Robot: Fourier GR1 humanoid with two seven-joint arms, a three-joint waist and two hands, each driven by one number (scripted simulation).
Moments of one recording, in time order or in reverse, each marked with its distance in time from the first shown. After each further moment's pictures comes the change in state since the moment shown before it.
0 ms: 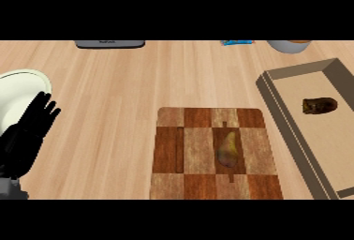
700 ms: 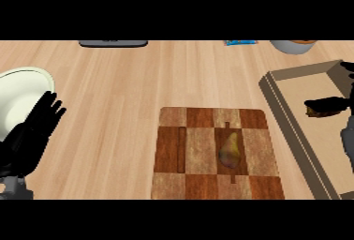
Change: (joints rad) left arm -0.007 -0.003 -0.033 0.002 -0.003 0.012 -0.004; right arm -0.186 -0.034 0.326 0.304 0.356 0.161 0.129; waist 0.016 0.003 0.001
